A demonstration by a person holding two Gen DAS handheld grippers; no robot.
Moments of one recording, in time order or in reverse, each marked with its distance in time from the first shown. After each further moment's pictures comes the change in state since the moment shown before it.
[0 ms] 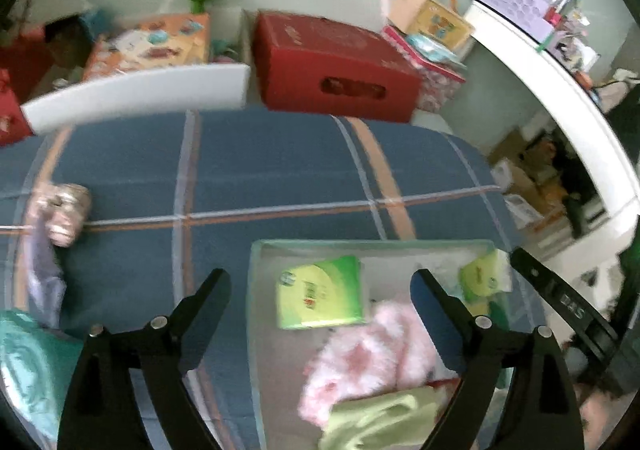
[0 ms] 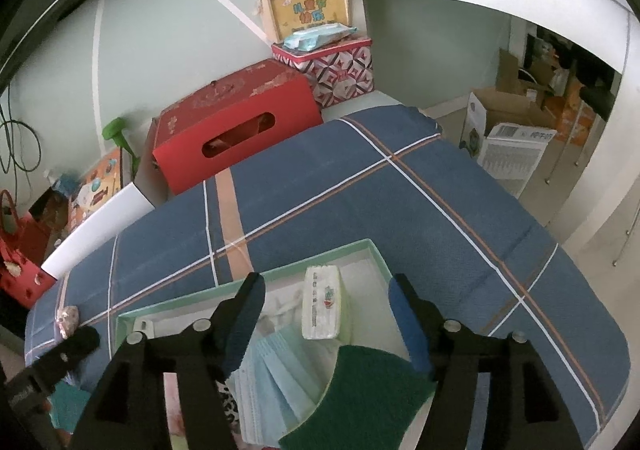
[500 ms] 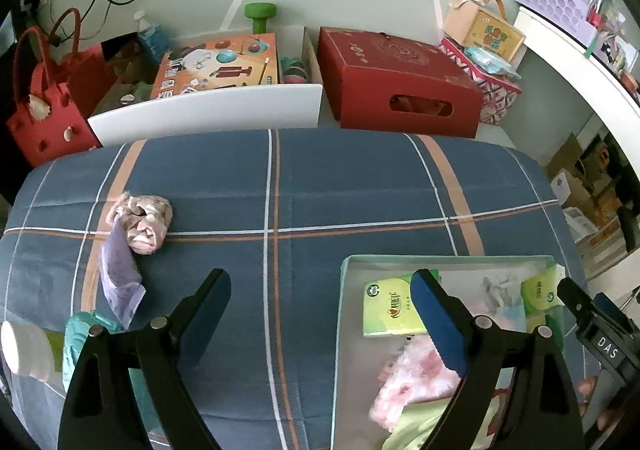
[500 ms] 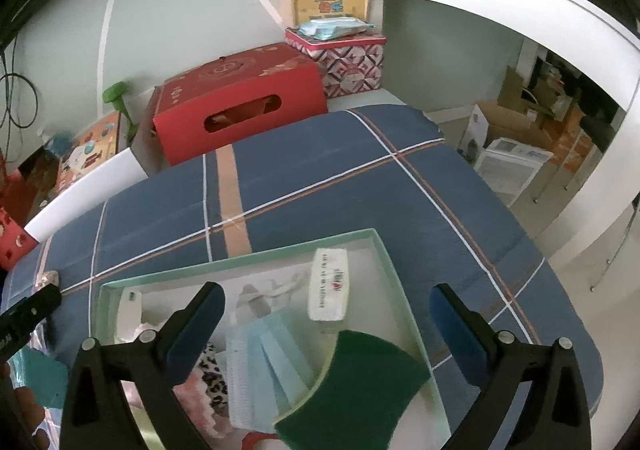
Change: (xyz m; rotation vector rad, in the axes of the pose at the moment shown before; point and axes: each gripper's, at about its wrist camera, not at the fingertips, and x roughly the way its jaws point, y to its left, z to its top) left arm -0.016 0.020 0.002 -0.009 -0.042 0.226; right arm -0.002 0.021 -0.009 -0.115 0.022 -0.063
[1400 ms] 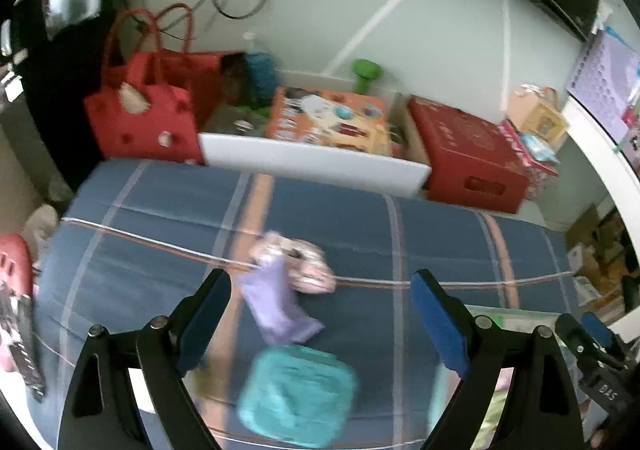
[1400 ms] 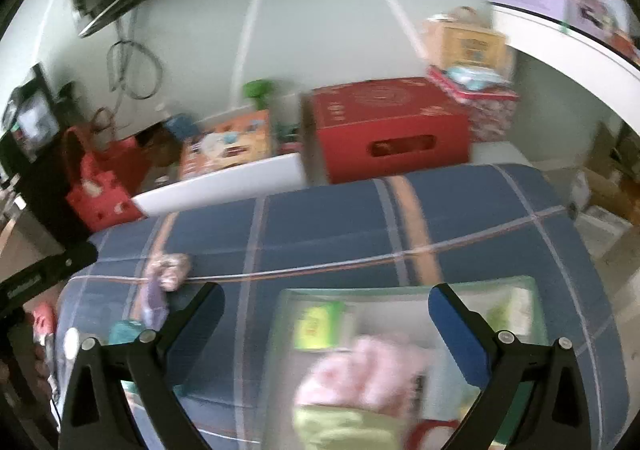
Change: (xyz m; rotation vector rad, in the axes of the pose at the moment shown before) left arm -0.089 0.153 0.026 -0.178 -0.122 0.087; right arm -0.066 0.143 0.002 -0.208 -0.065 0.326
